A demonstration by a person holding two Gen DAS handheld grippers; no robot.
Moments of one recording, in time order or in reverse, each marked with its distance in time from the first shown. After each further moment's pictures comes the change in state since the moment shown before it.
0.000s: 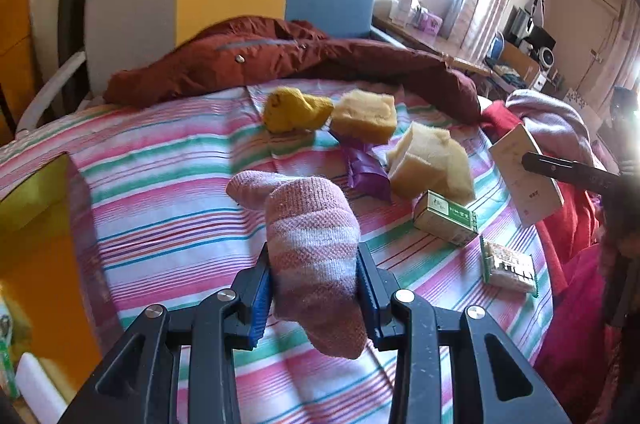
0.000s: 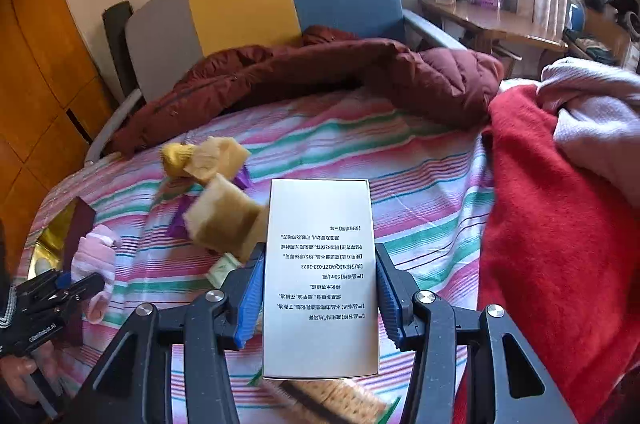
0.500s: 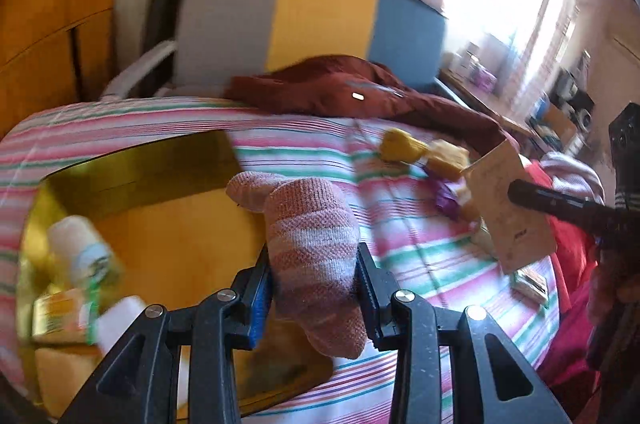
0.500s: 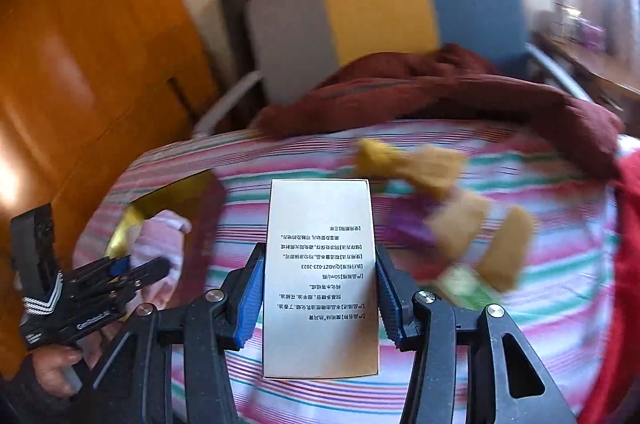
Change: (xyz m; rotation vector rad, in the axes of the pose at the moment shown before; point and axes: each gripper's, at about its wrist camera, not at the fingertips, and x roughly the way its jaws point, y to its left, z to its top) left arm -0.101 0.105 -0.042 -0.207 -0.124 0.143; right arm -0.014 0.177 -0.015 -0.194 -0.010 0.322
